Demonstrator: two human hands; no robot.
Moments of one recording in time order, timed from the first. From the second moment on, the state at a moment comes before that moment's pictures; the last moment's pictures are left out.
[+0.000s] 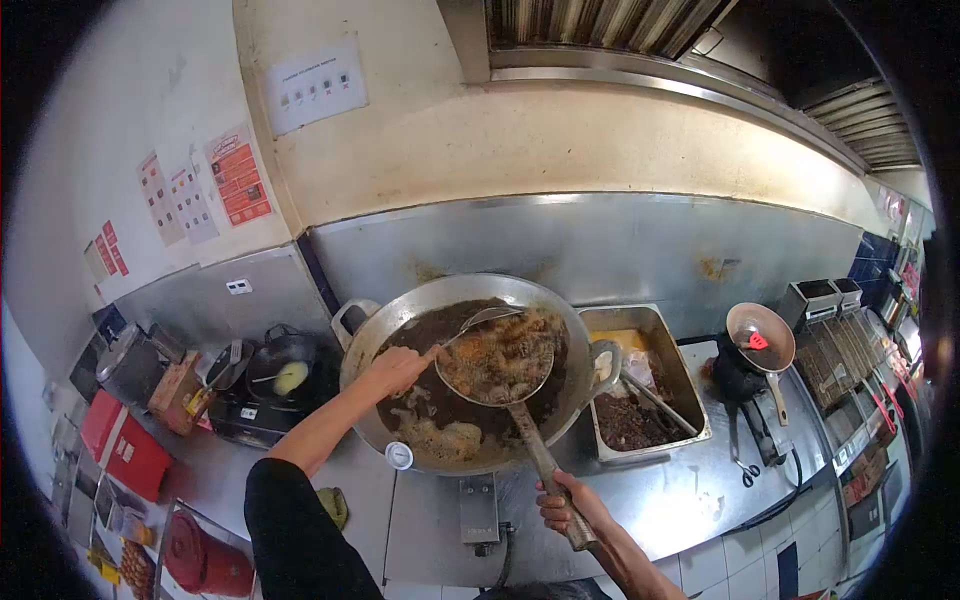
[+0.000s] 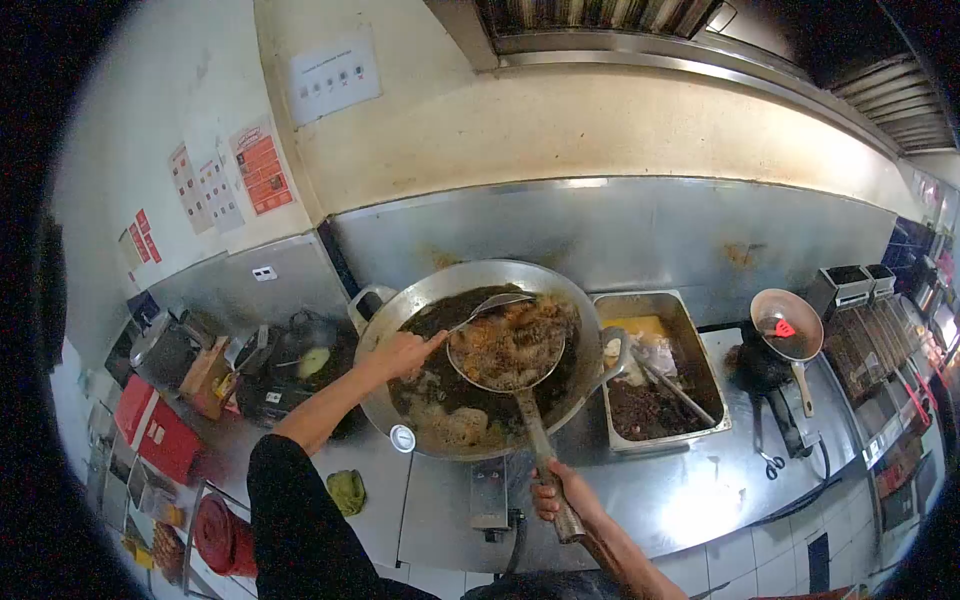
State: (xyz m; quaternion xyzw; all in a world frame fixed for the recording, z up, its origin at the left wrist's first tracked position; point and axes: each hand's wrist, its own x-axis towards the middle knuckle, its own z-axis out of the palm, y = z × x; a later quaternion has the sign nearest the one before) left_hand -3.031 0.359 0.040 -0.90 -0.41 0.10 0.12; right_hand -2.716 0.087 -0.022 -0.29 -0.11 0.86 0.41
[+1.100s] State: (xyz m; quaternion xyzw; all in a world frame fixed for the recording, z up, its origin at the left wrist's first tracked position) left_hand -3.054 0.217 0.136 -0.82 -0.57 -0.04 0.06; right_hand -2.716 -0.014 -0.017 -0.28 -0.23 0.83 0.42
